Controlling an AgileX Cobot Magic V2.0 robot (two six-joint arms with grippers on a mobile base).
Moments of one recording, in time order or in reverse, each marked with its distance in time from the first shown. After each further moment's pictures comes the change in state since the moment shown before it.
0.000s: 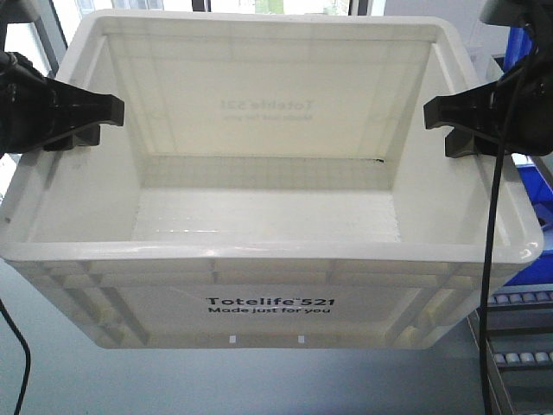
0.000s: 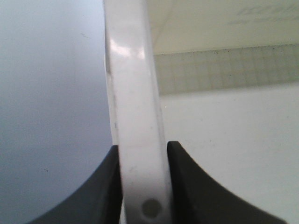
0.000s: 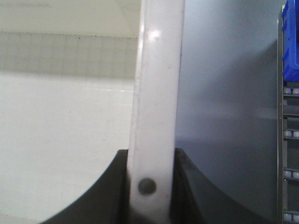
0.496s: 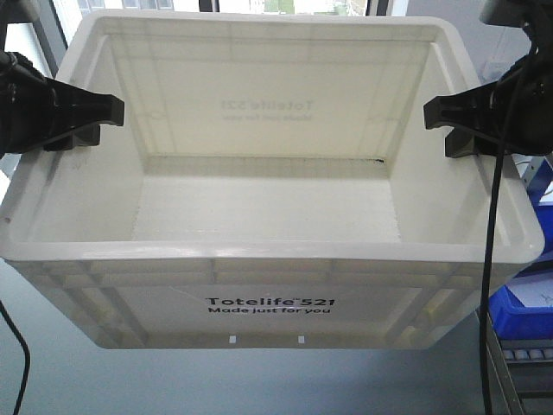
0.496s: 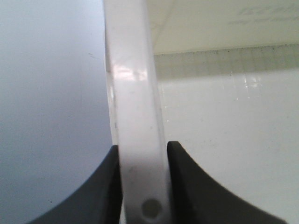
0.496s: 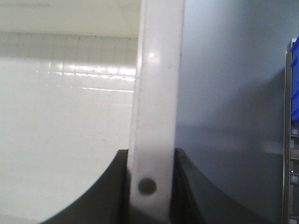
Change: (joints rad) left arm 0.000 0.000 0.000 0.000 0.000 0.000; right arm 0.000 0.000 0.000 0.000 0.000 0.001
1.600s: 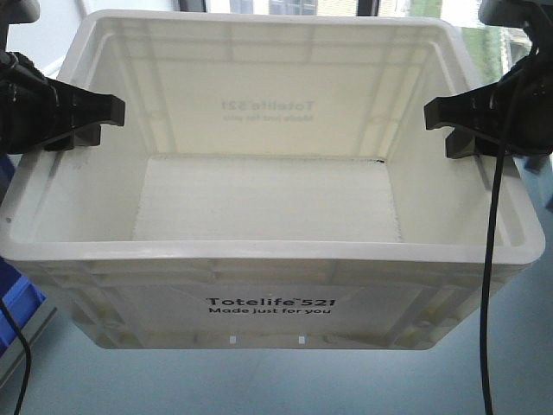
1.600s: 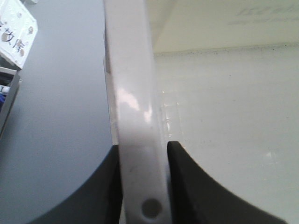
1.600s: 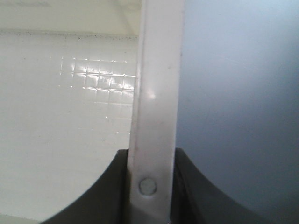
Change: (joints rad) left arm 0.000 0.001 0.000 -0.001 -0.002 0.000; right arm 0.000 0.000 0.000 -0.001 0.004 -0.001
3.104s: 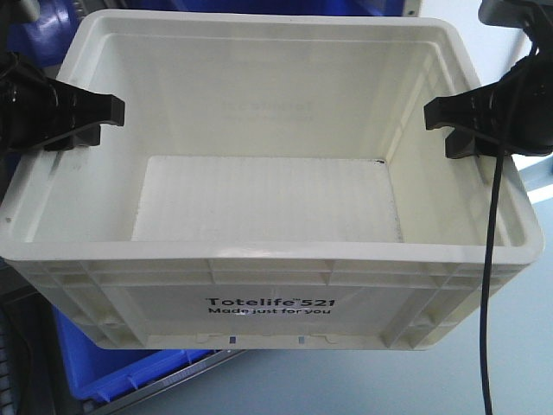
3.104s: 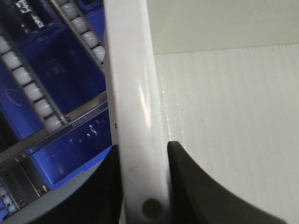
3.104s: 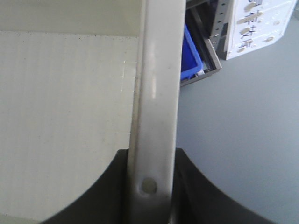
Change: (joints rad) left arm 0.000 0.000 0.000 0.000 0.001 0.000; right arm 0.000 0.000 0.000 0.001 0.000 0.000
